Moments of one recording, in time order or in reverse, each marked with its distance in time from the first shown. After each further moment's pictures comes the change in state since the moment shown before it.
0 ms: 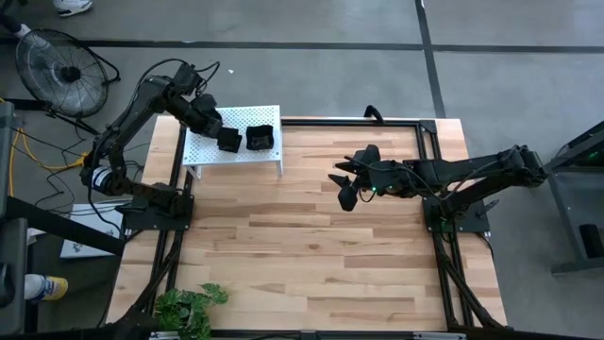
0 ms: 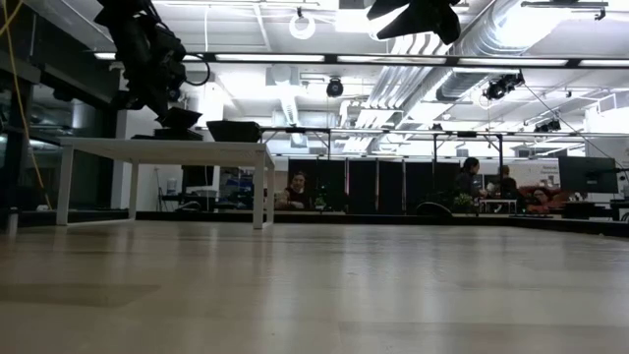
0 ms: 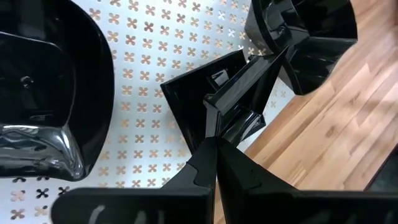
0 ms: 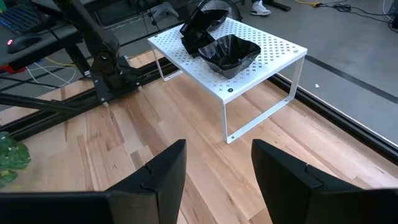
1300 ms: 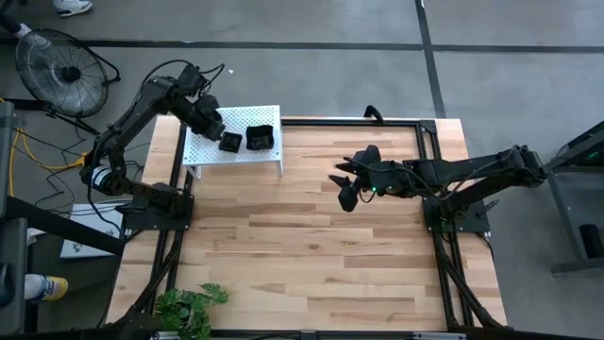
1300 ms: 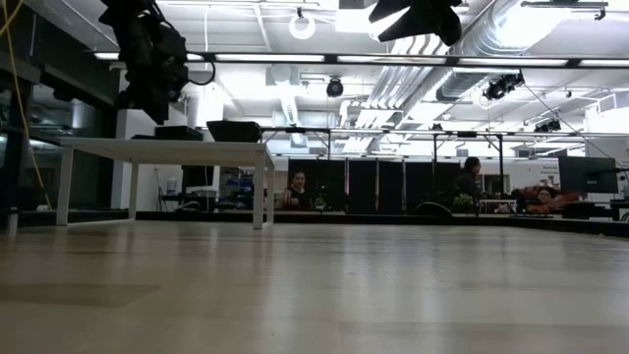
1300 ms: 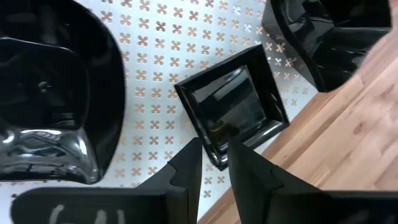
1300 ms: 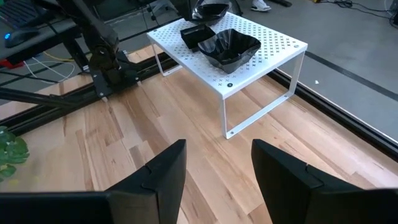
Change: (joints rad) left arm -0.044 0.005 -0.001 0.014 -0.085 0.005; right arm 0.000 0.000 0.000 -0.017 -0.005 0.005
